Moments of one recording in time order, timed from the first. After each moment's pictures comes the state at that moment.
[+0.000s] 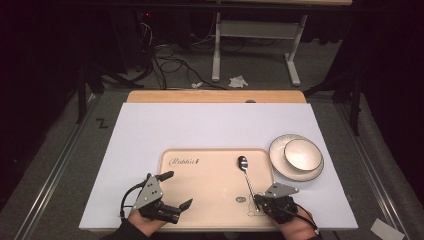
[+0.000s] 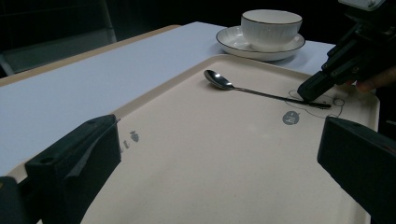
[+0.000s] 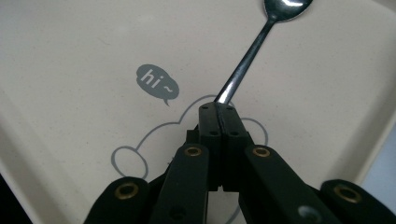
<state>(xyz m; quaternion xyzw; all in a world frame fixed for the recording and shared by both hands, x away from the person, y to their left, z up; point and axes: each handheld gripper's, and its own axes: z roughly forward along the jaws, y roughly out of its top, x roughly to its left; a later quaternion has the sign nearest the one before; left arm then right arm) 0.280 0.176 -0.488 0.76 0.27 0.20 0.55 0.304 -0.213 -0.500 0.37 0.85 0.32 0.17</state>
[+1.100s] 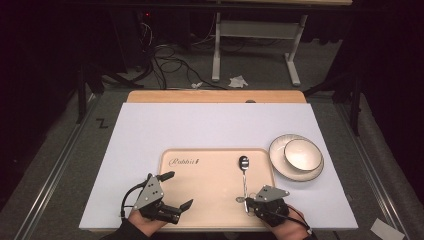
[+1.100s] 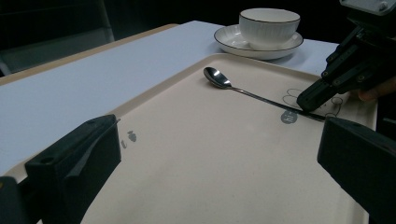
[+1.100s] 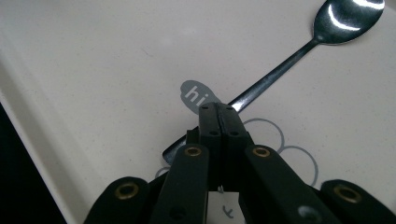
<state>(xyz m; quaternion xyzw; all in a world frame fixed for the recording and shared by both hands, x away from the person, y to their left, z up) 0.280 0.175 -0.489 0.76 0.27 0.20 0.55 0.297 -0.184 -0.506 0.31 0.88 0.32 0.15</state>
